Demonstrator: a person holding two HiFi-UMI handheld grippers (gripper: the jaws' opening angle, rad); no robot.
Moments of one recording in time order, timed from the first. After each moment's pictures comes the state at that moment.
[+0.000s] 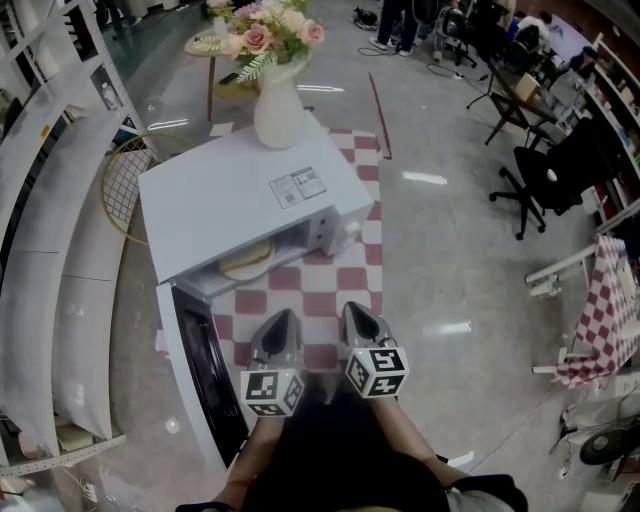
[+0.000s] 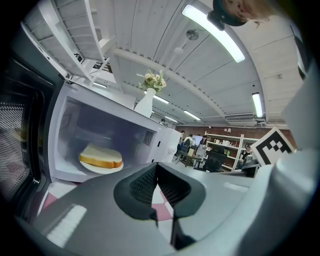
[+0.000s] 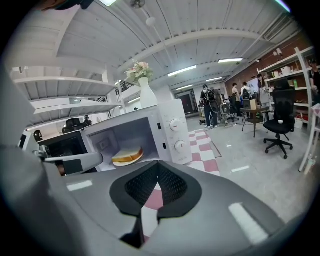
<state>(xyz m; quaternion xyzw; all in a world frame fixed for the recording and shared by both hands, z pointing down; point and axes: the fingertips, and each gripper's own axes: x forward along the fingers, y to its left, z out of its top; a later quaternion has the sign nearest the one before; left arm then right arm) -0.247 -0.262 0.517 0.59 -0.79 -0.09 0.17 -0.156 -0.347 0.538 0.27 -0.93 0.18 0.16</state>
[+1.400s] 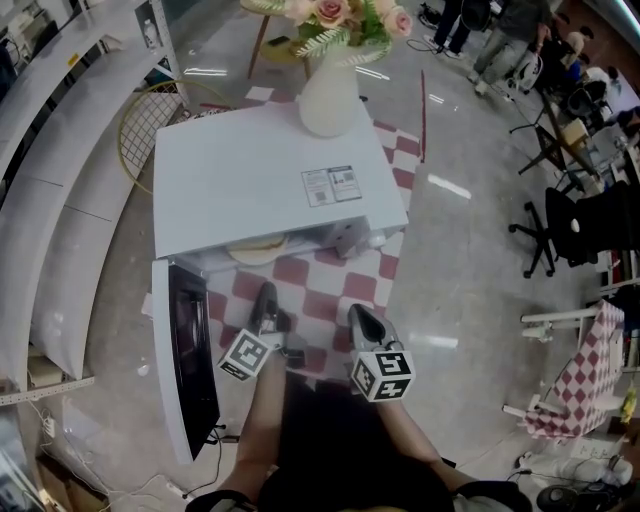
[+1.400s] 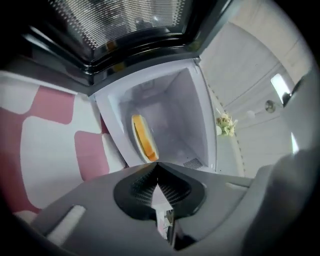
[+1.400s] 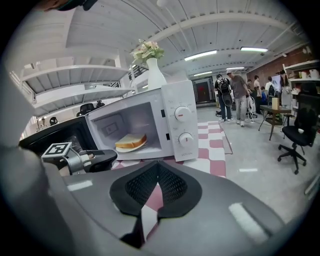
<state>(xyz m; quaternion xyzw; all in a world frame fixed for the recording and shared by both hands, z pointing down) -0.329 -0.268 0.596 0.35 -0.74 -0.50 0.30 -0.172 -0.373 0.562 0.17 -0.94 0.16 0.24</state>
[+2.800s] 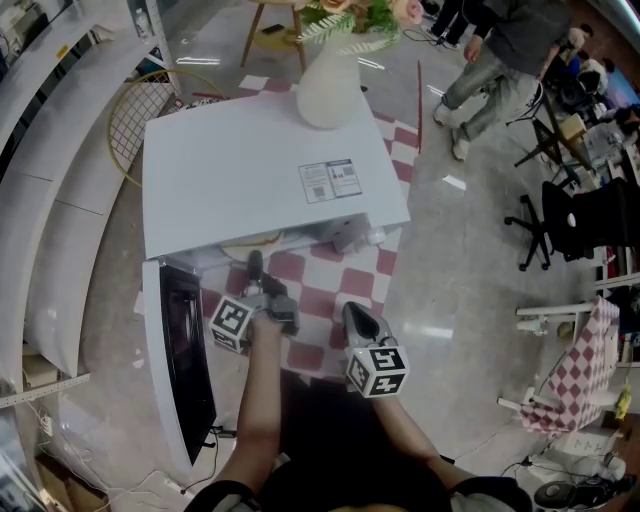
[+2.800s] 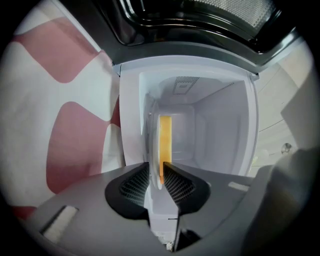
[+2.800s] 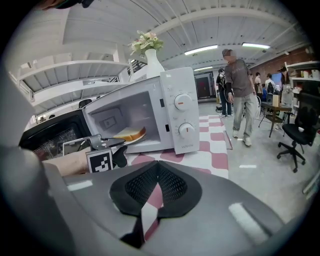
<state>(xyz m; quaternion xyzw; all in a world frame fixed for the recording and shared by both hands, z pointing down) -0.386 -0.290 0.634 0.24 -0.66 -0.63 0.33 -0.176 -0.371 0.586 0.17 -0.93 0.17 0.27</state>
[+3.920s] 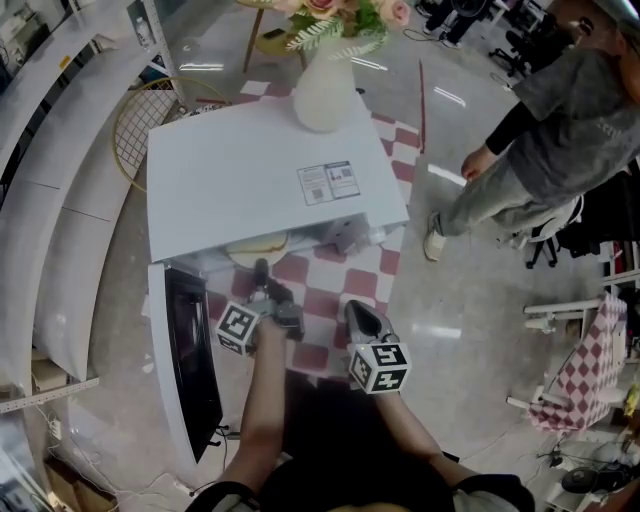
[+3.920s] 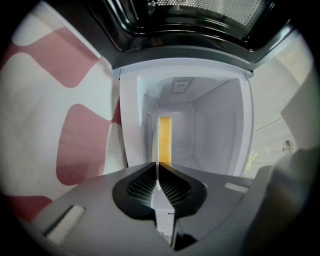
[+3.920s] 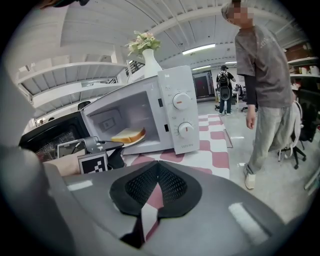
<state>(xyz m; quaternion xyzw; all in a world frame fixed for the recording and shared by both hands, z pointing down) -0.375 -0.289 0.630 0.24 -0.66 -0.62 0.34 -0.179 -0.375 0.588 0.17 -0.93 0.18 0.27</state>
